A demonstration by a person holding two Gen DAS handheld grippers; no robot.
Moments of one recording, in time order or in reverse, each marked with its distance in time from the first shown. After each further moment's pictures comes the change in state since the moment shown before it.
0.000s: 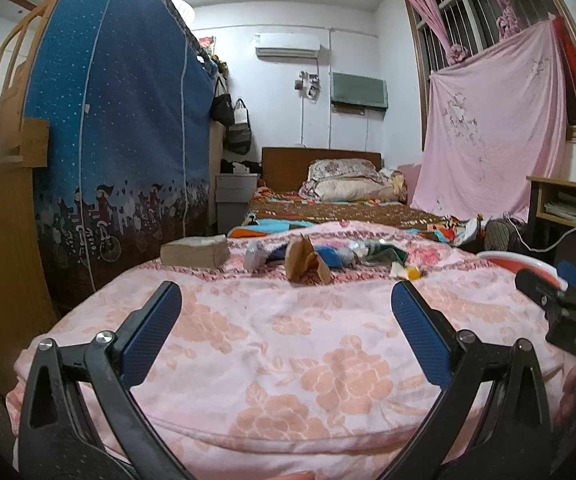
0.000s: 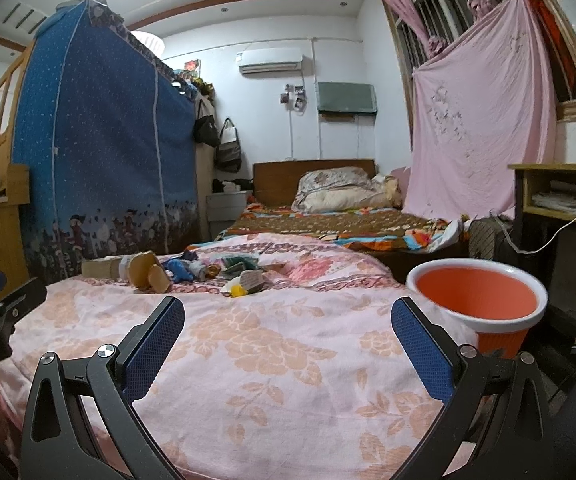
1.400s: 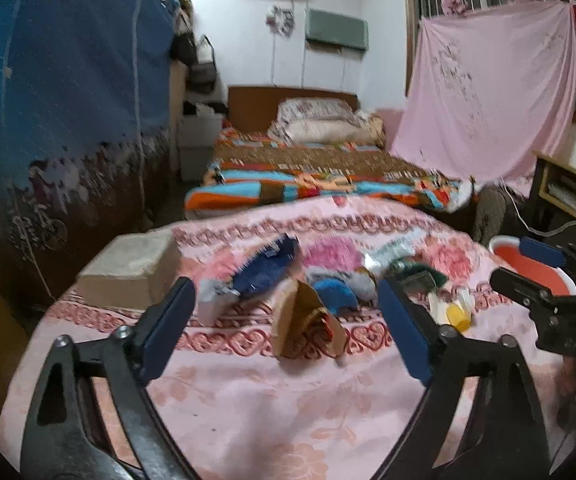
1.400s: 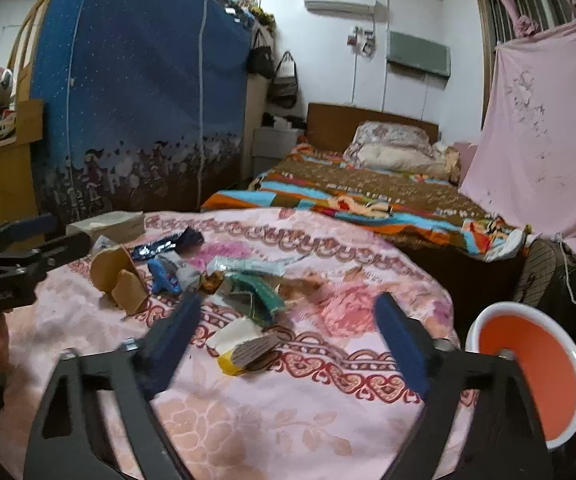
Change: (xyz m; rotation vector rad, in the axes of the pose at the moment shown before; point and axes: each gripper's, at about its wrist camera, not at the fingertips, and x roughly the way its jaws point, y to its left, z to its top) left arm 0.162 0.000 0.047 0.033 0.301 -0.146; right arm 0.145 0.014 0.061 -0.191 0.275 0.162
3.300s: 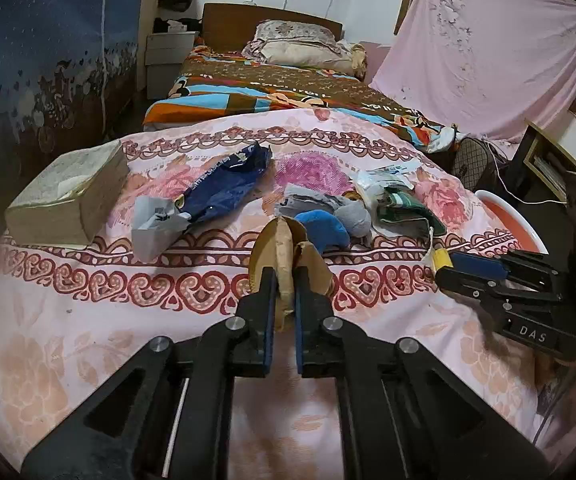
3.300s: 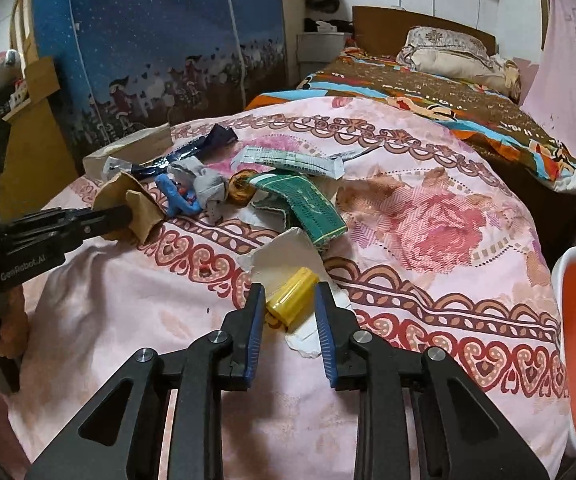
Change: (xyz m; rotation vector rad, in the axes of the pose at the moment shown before) left arm 0.049 0.008 -0.011 -0.065 0.283 -0.129; right arm 0.067 0.002 -0.016 0.033 0.354 0.223
